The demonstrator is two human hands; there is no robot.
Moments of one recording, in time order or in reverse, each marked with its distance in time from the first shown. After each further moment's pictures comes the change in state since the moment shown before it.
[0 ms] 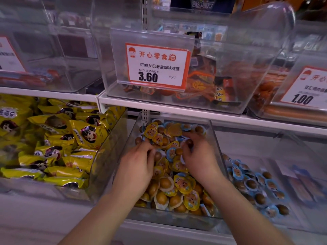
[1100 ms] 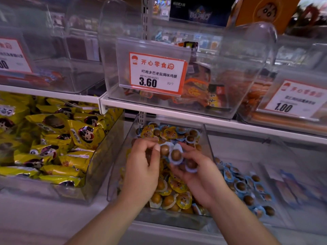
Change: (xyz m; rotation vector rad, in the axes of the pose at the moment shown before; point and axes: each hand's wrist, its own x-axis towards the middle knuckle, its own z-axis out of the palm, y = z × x) left_hand -0.010 0.031 0.008 -0.495 0.218 -0.077; right_hand -0.040 -0.019 -0.028 1.411 -0.274 0.585
